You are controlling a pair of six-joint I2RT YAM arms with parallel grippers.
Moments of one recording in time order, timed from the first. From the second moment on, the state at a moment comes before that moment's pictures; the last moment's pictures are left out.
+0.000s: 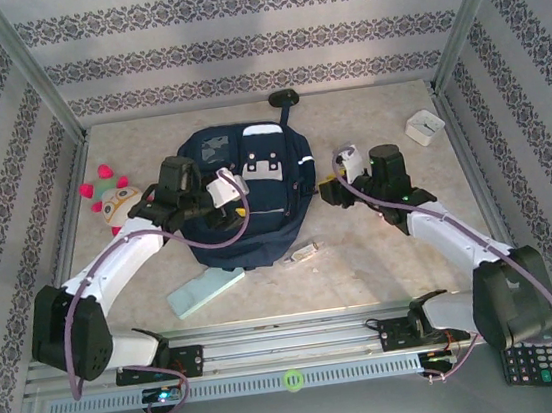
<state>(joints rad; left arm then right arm) -0.35 1.38 0.99 -0.35 0.48 0.77 0.27 1.23 0.72 -0.06 -0.50 -0.02</state>
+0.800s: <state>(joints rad) -0.46 1.67 1.09 -0.53 0.34 1.04 0.42 1.32 0.80 -0.29 -0.47 -0.35</state>
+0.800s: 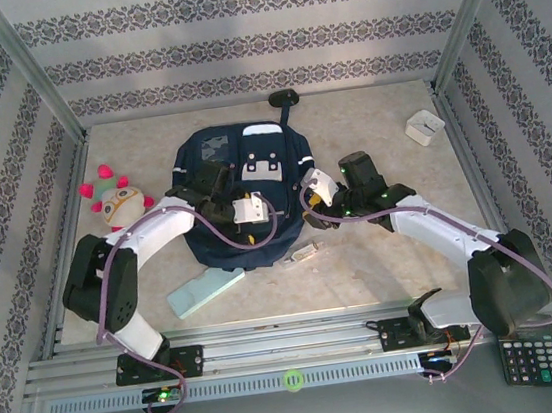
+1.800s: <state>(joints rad) -0.31 1.43 0.98 -0.31 0.59 0.78 0.26 1.78 1.40 -0.58 -0.57 -0.88</state>
